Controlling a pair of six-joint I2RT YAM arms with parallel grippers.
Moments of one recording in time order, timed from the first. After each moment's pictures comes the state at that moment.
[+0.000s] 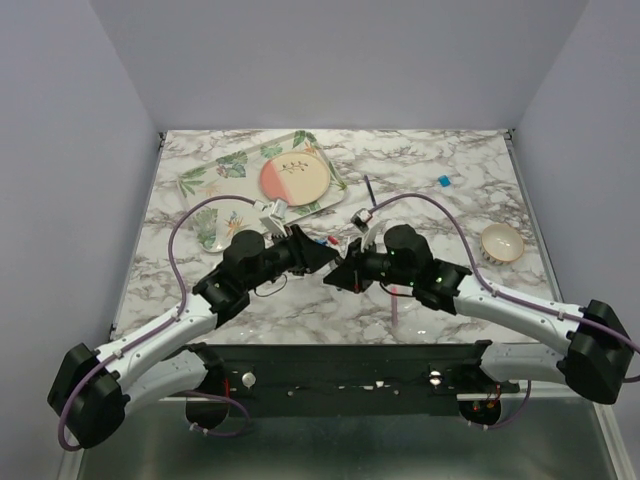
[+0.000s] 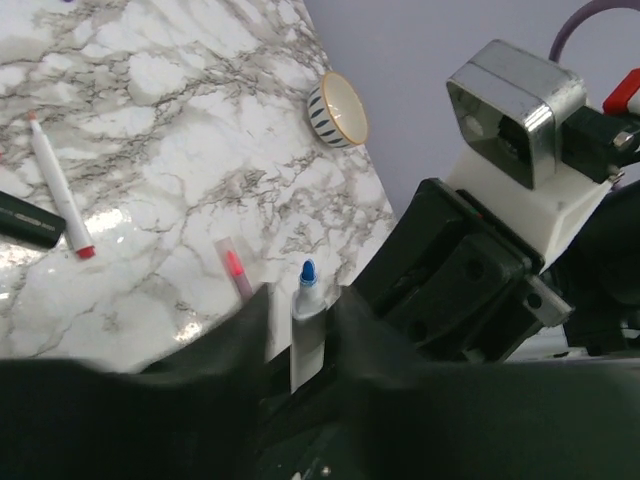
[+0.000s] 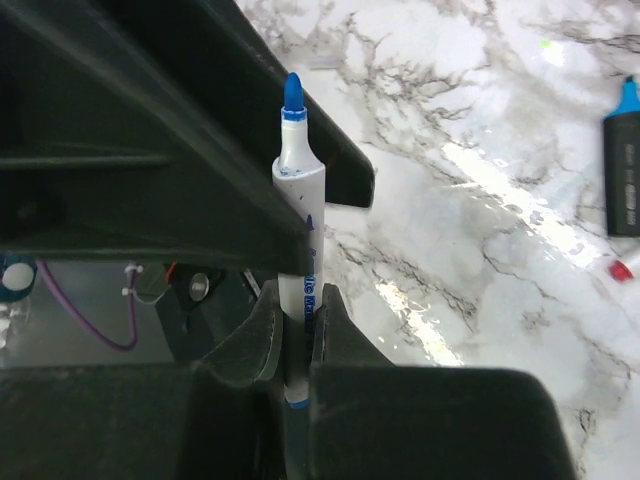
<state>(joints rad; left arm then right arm) -0.71 0.96 0.56 0.26 0.22 -0.89 0.88 1.21 0.74 0.08 -0.28 0.48</state>
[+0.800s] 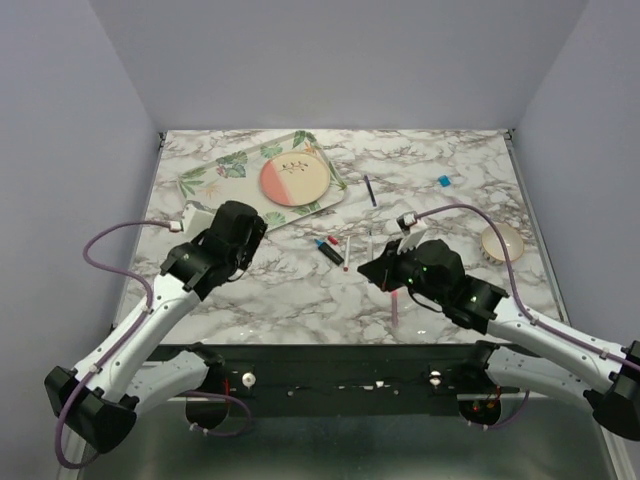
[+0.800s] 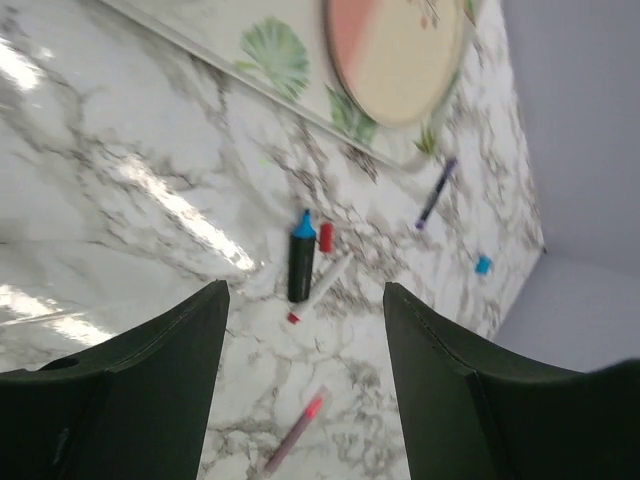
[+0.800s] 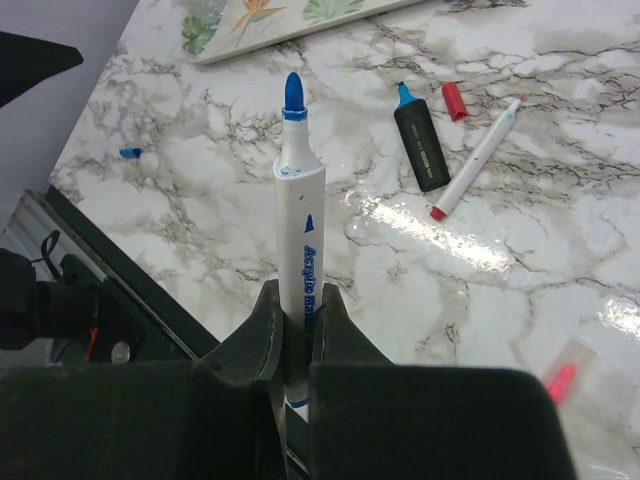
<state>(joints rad) -0.61 0.93 0.92 -0.70 -0.43 -1.46 0.87 0.91 0.62 -0.08 0.08 0.53</state>
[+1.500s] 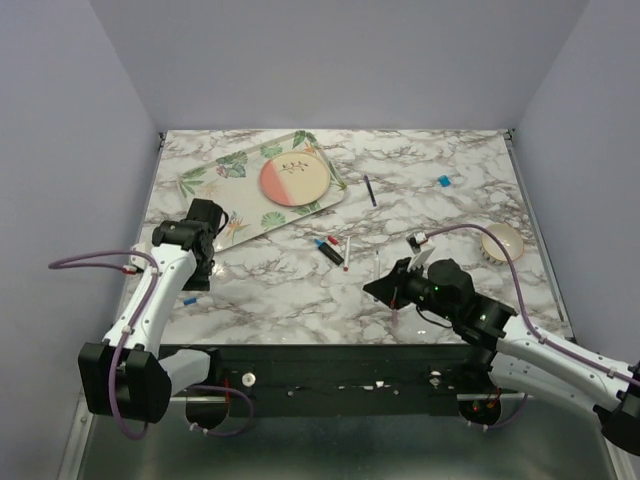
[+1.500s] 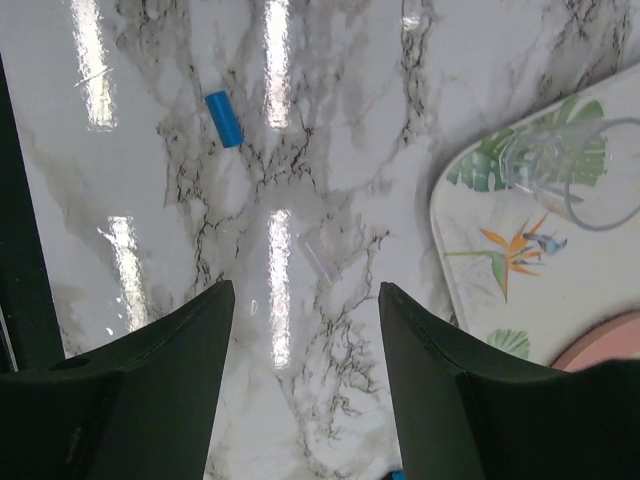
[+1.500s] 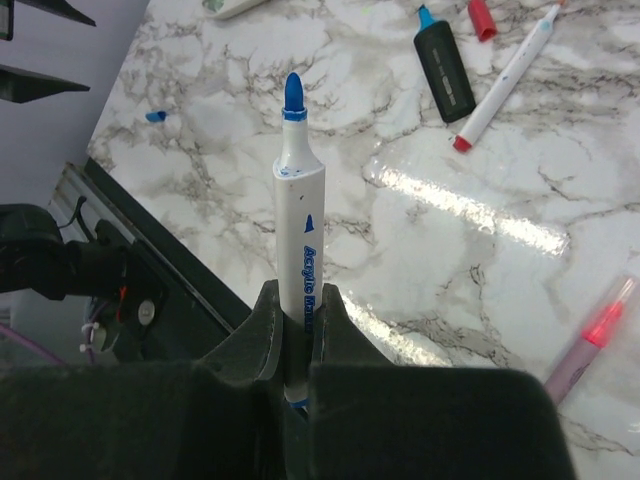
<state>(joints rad) -0.17 1.17 1.02 -1.25 -0.52 -1.81 0.87 0.73 0.43 -0.04 0.02 0.62</state>
